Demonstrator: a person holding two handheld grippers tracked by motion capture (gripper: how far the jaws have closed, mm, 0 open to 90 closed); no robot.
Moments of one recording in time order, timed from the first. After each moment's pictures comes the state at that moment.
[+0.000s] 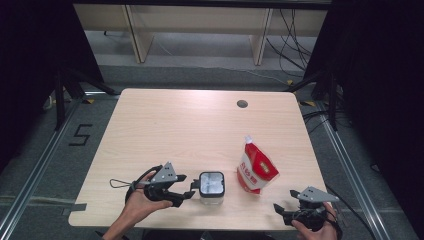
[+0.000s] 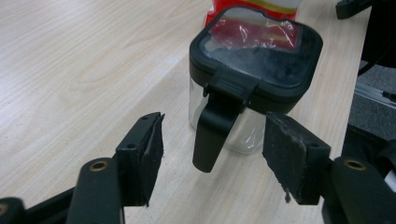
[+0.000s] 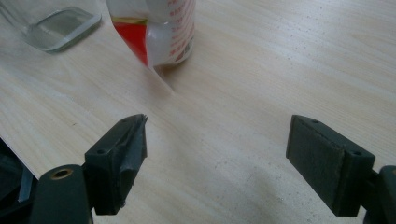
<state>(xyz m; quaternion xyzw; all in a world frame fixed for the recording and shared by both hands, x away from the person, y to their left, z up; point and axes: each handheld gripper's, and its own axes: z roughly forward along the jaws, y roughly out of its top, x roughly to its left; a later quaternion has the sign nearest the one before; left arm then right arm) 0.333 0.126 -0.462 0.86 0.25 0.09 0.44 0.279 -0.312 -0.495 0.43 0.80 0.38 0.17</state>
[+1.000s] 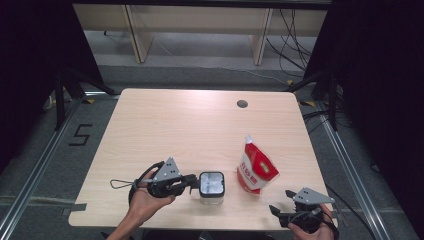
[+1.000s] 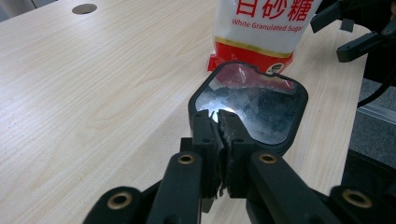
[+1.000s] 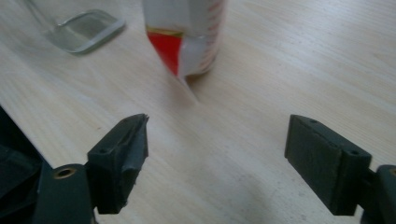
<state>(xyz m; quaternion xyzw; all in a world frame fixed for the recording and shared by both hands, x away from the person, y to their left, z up) 0.329 0.113 -0.442 0.83 0.26 0.13 0.47 0.274 -0.298 -0.489 0.41 0.81 0.38 0.17</state>
